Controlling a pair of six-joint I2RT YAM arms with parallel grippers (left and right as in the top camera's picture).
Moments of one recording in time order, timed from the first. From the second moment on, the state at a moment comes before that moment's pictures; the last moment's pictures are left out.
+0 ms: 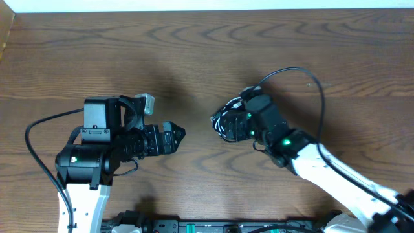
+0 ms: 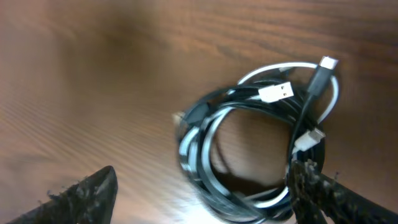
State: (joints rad) left arm -0.05 1.00 1.06 -1.11 0.52 -0.19; right arm 0.66 1.43 0.78 -0.12 -0.03 0.48
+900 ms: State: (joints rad) left arm -0.05 1.00 1.06 -1.12 0.52 -0.08; right arm 0.66 1.61 0.74 -0.11 0.13 -0.14
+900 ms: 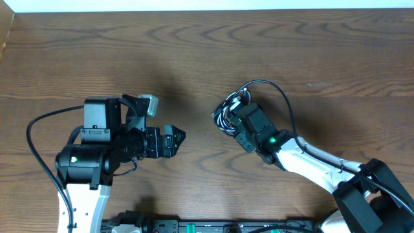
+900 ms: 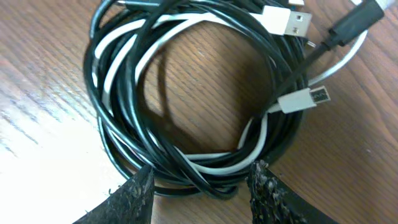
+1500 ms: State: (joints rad) left arm -0.05 1.00 1.06 -1.14 0.52 -0.08; right arm 0.67 1.67 0.74 0.02 0.09 -0.14
